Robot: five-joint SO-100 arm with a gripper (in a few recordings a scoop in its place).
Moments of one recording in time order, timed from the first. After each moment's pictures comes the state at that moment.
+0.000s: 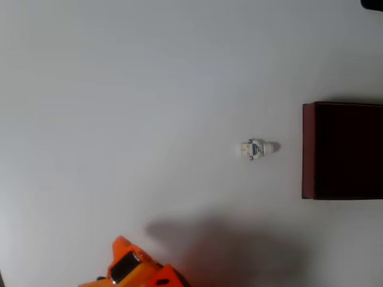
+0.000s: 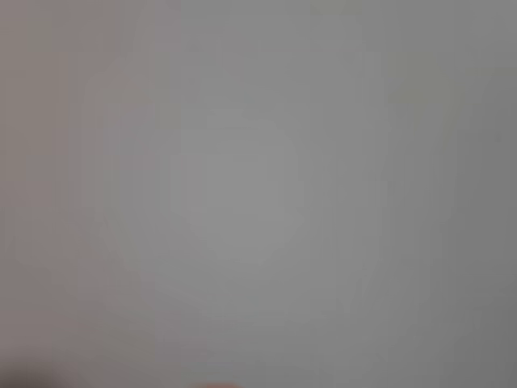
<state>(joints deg) -44.6 194.9 173.1 77.1 -3.0</state>
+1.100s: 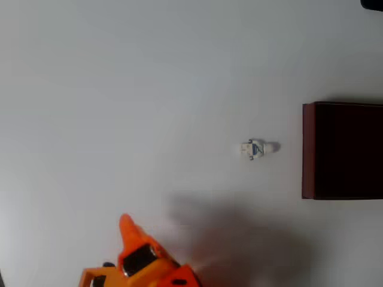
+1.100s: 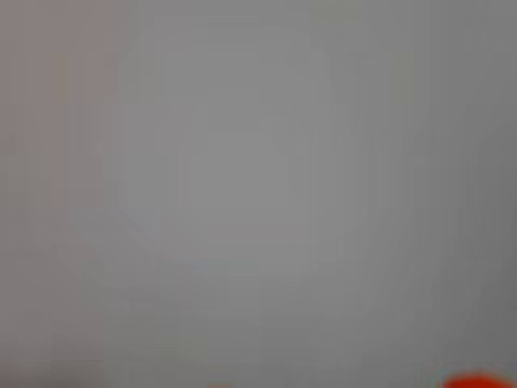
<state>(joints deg) -31.7 189.6 164.5 77.3 -6.6</state>
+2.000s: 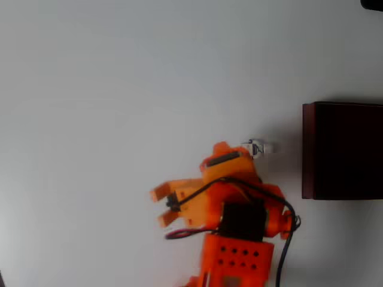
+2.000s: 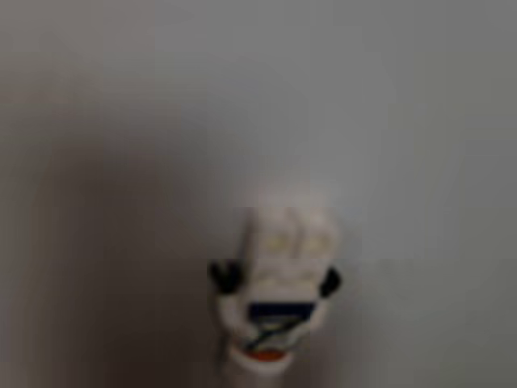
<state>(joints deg) 9.4 117.1 123.0 72.1 -32.0</state>
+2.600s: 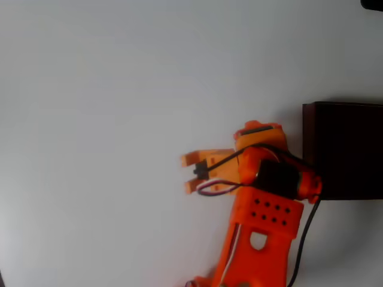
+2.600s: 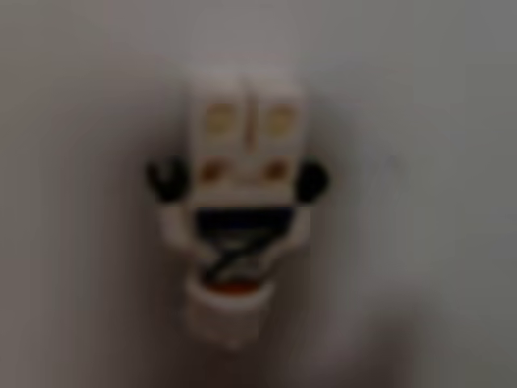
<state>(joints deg) 16.1 100.2 110.8 69.3 -31.3</state>
